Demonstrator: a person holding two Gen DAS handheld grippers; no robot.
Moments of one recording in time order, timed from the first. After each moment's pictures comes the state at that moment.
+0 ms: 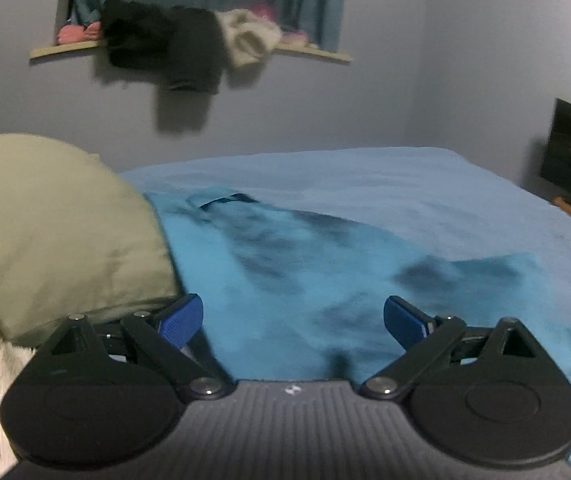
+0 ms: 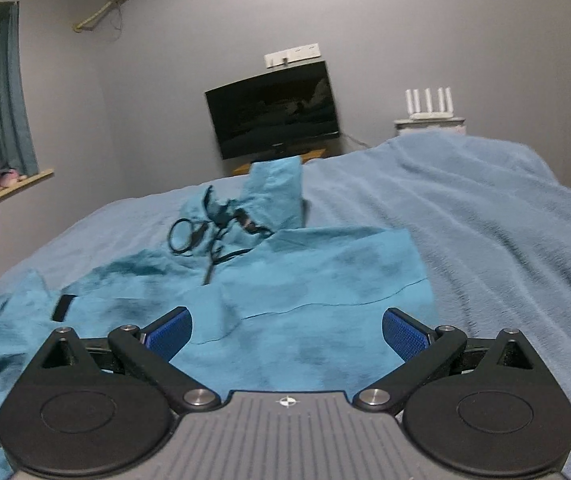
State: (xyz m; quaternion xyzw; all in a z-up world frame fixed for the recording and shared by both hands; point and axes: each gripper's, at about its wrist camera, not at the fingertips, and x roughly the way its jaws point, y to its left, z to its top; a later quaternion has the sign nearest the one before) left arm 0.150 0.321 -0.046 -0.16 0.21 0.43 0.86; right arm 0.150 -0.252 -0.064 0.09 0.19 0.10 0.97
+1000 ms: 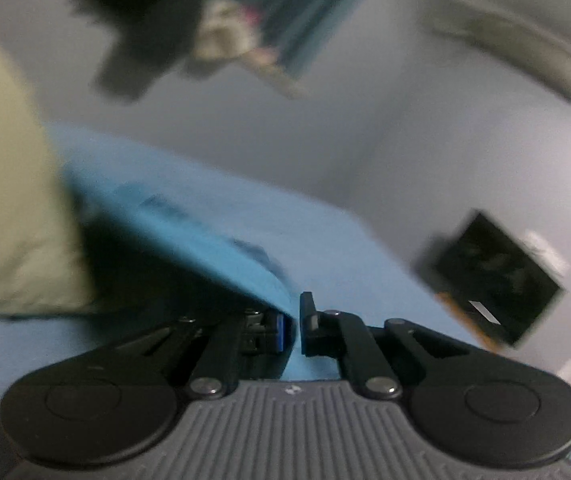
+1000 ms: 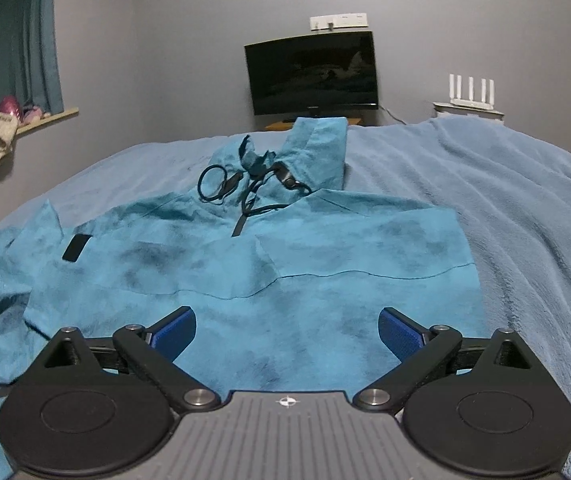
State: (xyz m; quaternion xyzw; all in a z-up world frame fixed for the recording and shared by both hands) left arm 0.121 0.354 -0.031 -0.31 0.05 0.26 0.91; right arm 0.160 -0.214 -0.075 0.01 0.24 0.14 0.96
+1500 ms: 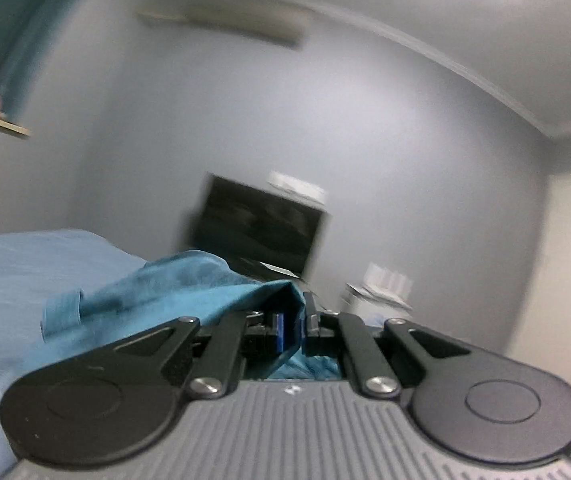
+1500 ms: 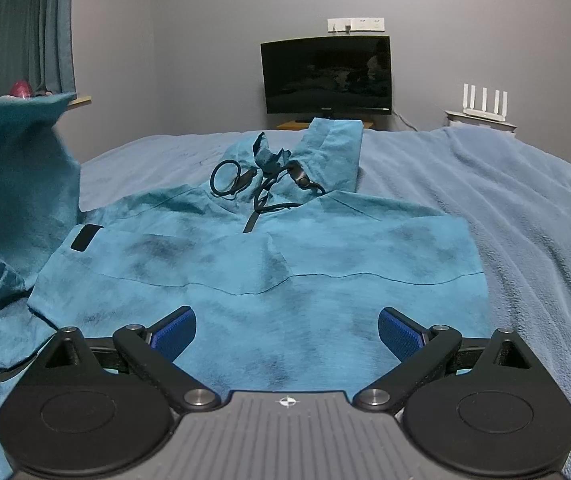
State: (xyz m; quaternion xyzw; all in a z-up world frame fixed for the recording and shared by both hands) left arm 0.151 0.126 0.035 -0.15 0.02 -0.08 0.99; right arm 0.156 -0.209 -0.073 -0.01 0.24 0.15 0.96
